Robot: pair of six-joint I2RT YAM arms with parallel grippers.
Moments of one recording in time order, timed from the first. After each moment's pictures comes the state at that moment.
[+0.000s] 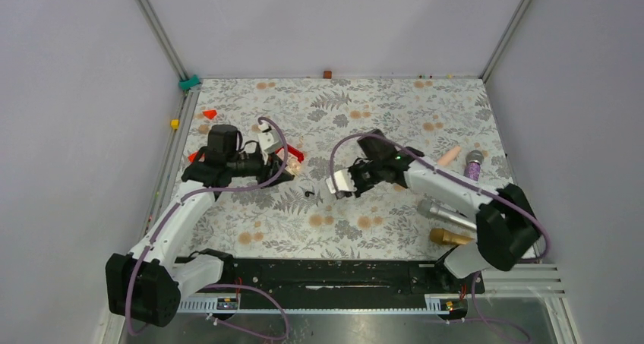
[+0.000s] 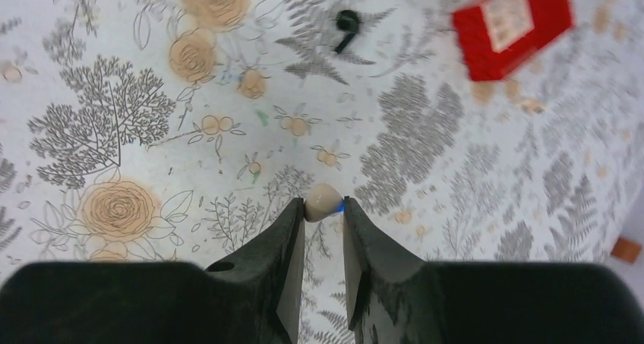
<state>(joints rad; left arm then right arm) -0.21 1.06 0.82 -0.42 0.93 0.42 0.72 1.53 1.01 -0.53 -0.48 -1.35</state>
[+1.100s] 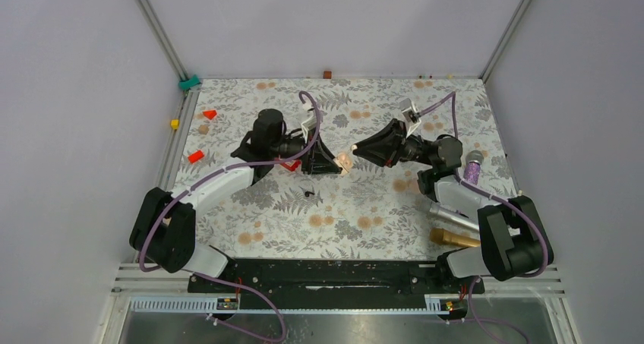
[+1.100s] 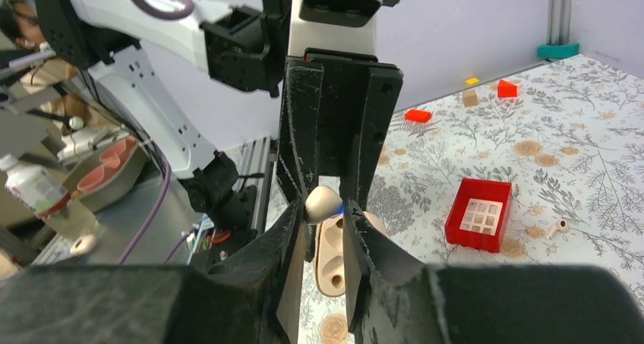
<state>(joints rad) -0.52 1.44 0.95 0.16 1.06 -0.17 0.30 1.39 0.61 1.30 -1.08 0.77</state>
